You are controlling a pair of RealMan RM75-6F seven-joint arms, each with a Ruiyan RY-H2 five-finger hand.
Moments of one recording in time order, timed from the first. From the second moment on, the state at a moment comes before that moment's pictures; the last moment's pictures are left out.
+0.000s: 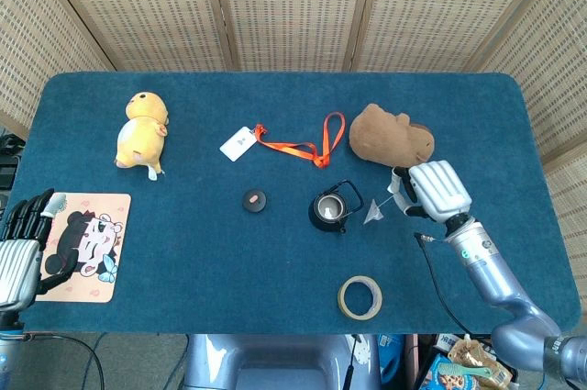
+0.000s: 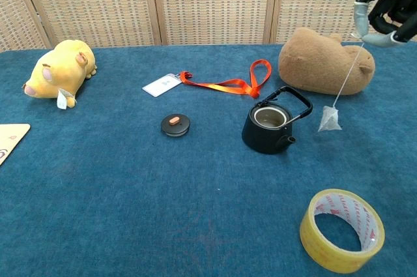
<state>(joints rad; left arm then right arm) -0.09 -1.07 -0.06 -1.90 1.50 1.53 0.16 0.64 -1.08 0.25 -1.78 -1.16 0.98 -0.18</state>
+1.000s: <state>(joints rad) -0.09 -1.08 -0.06 -1.88 1.49 1.51 0.14 0.77 -0.99 0.31 -1.91 -1.07 0.87 -0.16</state>
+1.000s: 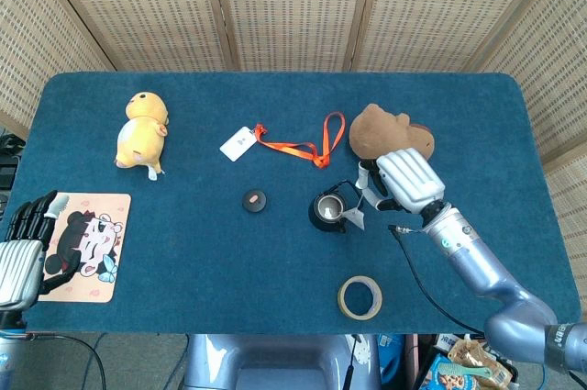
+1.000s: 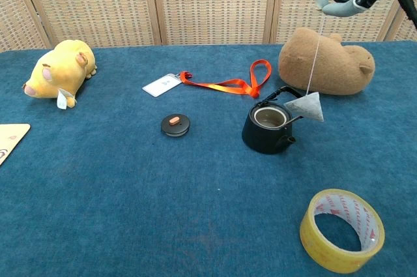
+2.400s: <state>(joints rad) -0.08 -1.11 -0.04 -1.80 1.47 1.50 0.07 0.94 -1.14 0.22 -1.80 -0.87 0.83 -0.31</state>
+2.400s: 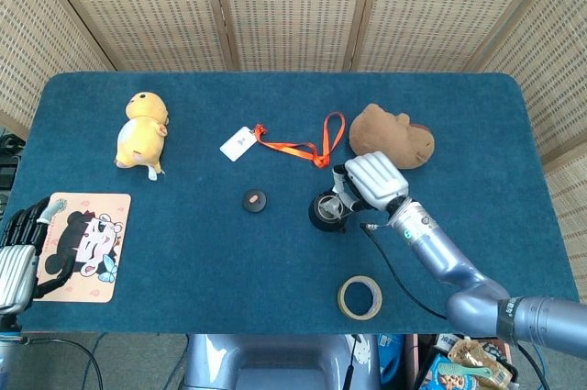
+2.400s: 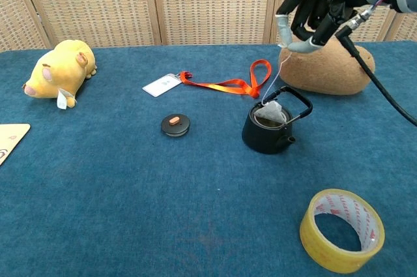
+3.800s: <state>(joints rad) -0.09 -1.10 -0.05 -1.84 1.46 1.48 0.13 0.80 -1.27 0.06 -1.62 -1.30 0.90 -0.25</state>
